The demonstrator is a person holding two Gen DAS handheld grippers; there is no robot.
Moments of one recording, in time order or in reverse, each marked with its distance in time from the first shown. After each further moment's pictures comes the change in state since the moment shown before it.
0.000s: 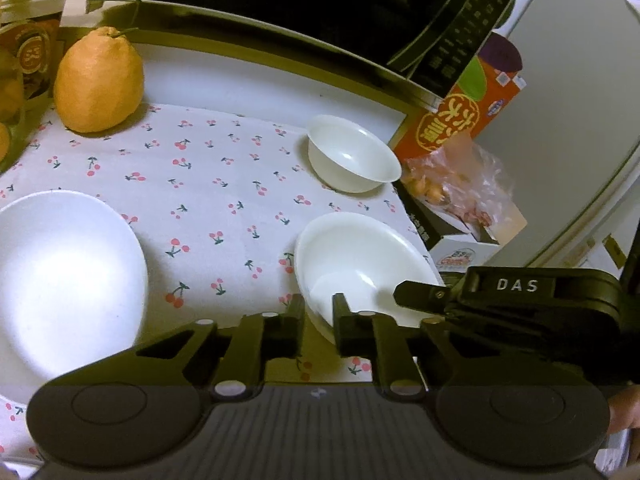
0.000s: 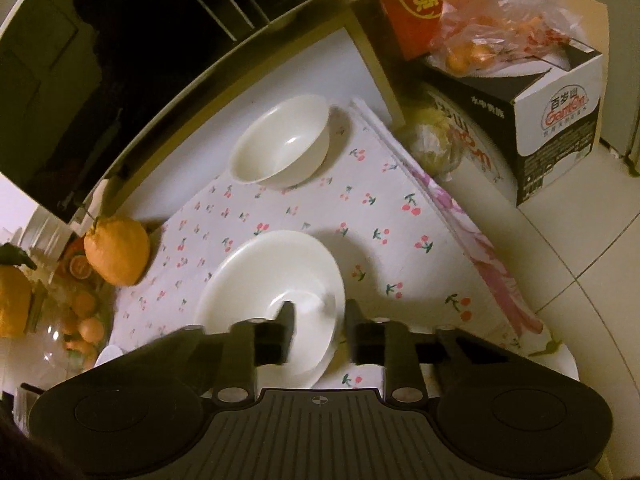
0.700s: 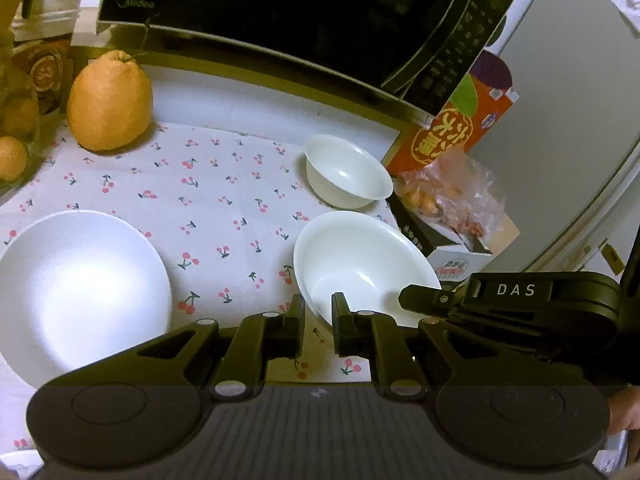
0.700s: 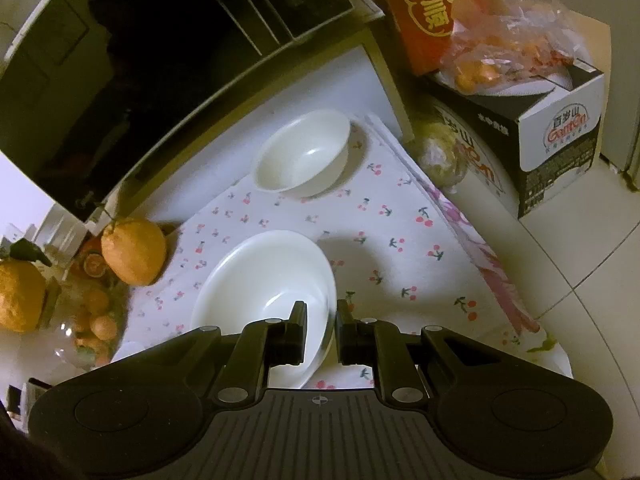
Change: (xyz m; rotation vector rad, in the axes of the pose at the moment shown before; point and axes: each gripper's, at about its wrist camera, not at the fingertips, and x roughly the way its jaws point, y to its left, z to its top) left arm -0.024 -0.001 0.004 -0.009 -0.033 -0.007; right arm -0.021 0.017 -0.002 -0.023 -0.032 0.003
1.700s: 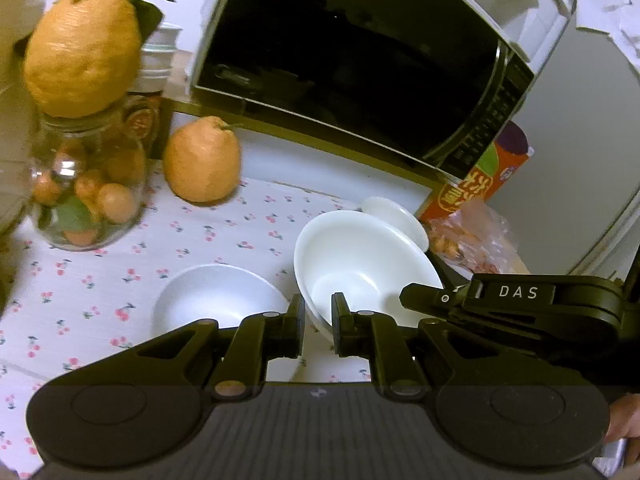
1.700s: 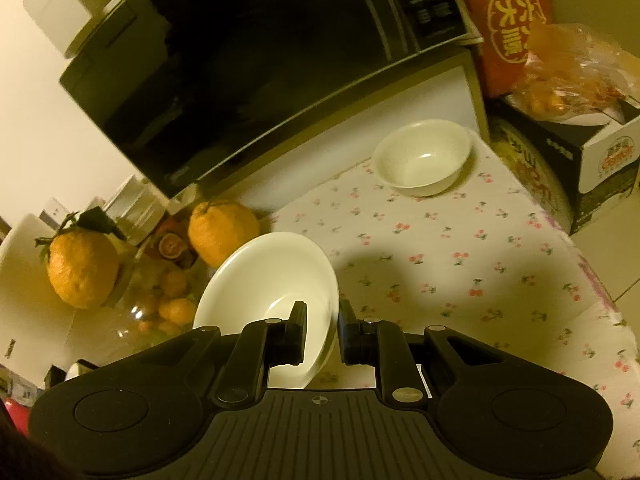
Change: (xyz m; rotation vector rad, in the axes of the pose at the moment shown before) left arm -0.078 0.047 0.016 -0.045 -0.094 0.057; right arm -0.018 0.099 -0.023 -0.088 -0.027 0.080
